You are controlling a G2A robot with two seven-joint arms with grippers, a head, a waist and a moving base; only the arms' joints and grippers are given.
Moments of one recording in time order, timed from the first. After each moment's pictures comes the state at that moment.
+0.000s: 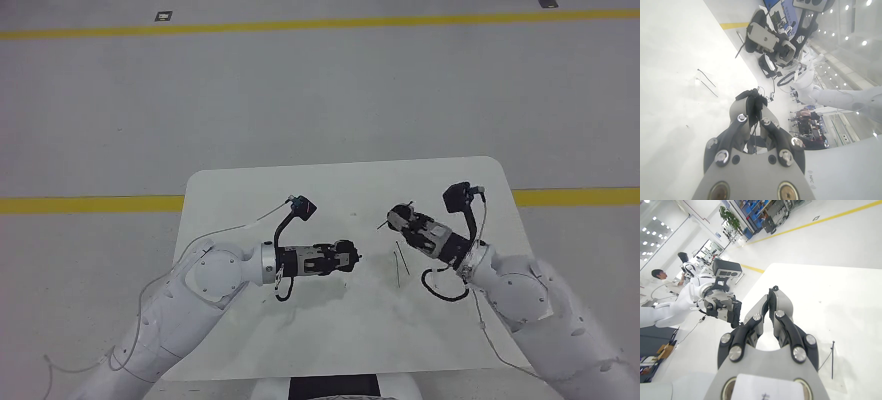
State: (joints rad) left arm 1.27 -1.04 -0.96 -1.75 0.00 -0.34 -0.79; right arm -1.62 -0.86 1.31 -1.95 -0.34 -0.34 0.33
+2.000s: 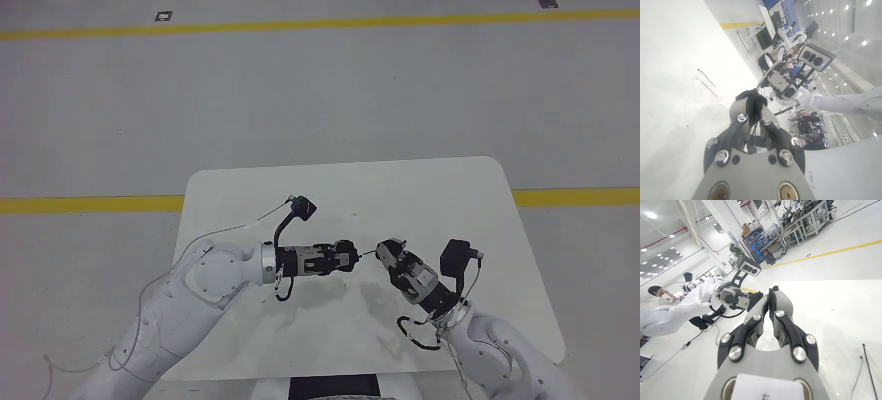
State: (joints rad) left arm 1.27 -1.04 -0.96 -1.75 0.00 -0.34 -0.79; right arm -1.83 -0.90 1.16 -1.99 -0.68 -0.34 -0.19
